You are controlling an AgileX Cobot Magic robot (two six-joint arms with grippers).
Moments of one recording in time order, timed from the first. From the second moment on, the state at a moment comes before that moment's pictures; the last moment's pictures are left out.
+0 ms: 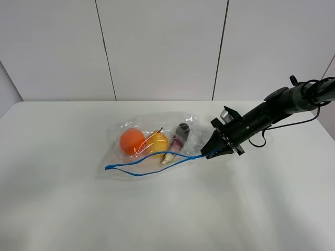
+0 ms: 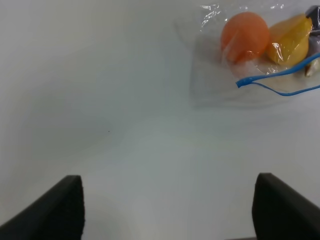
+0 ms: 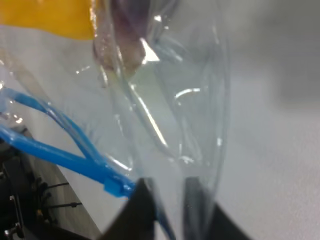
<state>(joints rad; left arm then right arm) 0.04 0.00 -0.57 -0.12 1.17 0.10 0.01 2.30 -1.45 0.95 1.21 -0.69</state>
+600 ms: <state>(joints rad) 0.04 0.00 -0.57 -0.12 1.17 0.10 0.01 2.30 -1.45 0.95 1.21 -0.69</state>
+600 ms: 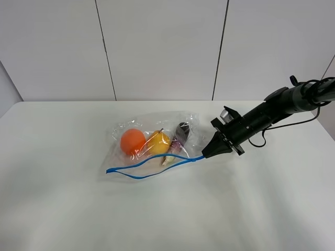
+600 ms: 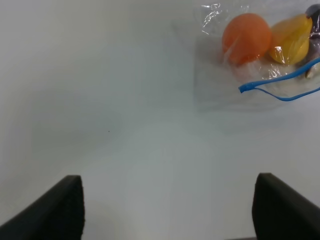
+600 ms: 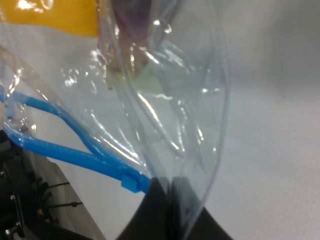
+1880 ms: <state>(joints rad) 0.04 0.01 -0.59 -0.12 1.15 0.10 0.04 2.13 -1.45 1.13 1.21 -0.70</state>
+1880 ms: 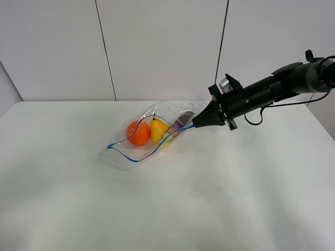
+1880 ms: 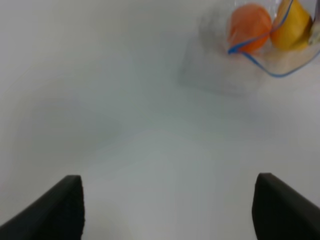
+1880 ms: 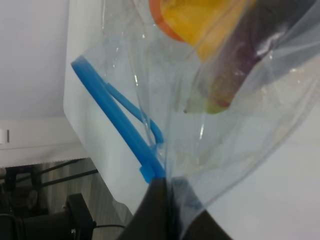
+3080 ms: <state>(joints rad) -0.39 1.35 -1.06 -0.77 0.53 0.85 0.04 2.13 -1.45 1.13 1.21 -0.69</state>
